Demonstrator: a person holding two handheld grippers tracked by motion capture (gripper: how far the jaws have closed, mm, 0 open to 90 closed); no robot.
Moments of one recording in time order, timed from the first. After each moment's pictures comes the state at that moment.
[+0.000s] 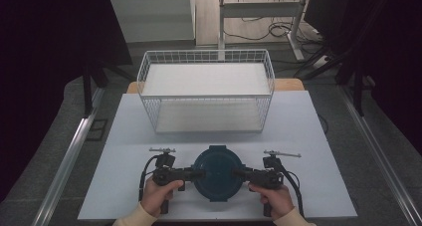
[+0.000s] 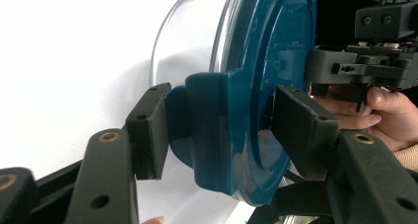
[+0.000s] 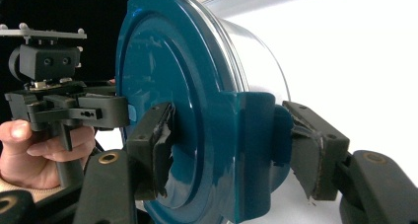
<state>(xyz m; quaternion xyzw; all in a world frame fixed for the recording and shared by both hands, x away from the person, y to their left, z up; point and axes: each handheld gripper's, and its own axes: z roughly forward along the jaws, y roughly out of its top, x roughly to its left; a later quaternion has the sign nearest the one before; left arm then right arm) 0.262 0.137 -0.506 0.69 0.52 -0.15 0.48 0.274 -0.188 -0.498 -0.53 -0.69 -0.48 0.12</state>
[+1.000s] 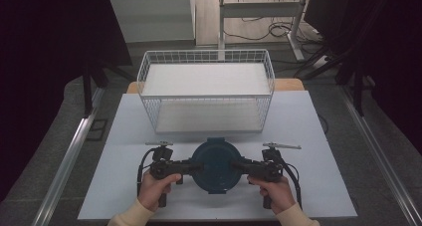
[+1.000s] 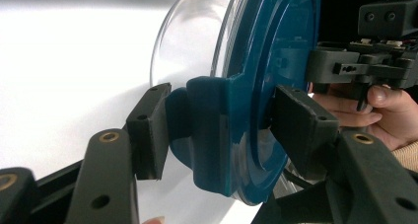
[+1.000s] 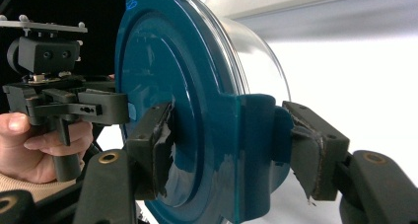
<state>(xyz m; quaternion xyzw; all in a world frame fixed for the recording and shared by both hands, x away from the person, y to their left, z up) 0.271 0.142 -0.482 0.70 0.50 -0.13 0.50 0.286 -0.182 -0.476 -0.50 -0.70 -0.50 0.10</state>
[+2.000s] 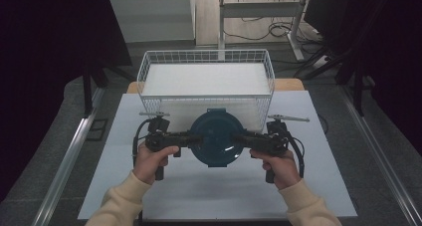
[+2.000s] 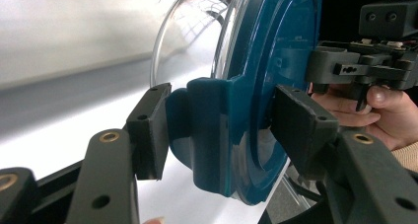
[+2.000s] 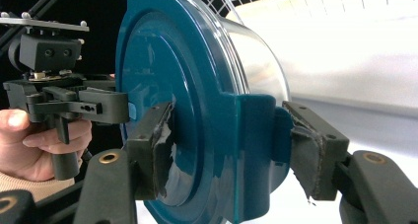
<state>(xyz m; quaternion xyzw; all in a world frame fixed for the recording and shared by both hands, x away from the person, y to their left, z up) 0.306 0.147 -0.403 0.70 0.47 -0.08 0.52 0.318 -0.177 -0.400 -0.46 -0.70 -0.54 0.04</state>
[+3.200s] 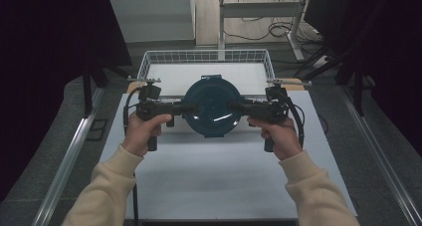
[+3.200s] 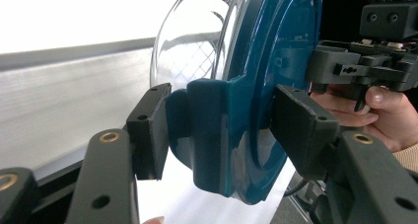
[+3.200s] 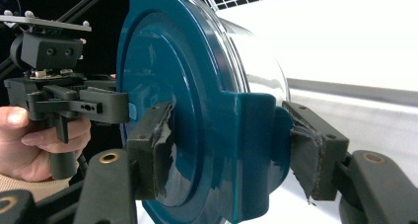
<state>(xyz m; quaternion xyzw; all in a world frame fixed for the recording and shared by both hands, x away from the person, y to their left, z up) 0.342 0.163 -0.333 0.70 0.45 -0.05 0.54 0.357 -0.161 -0.328 -0.42 -0.71 -0.56 0.01</state>
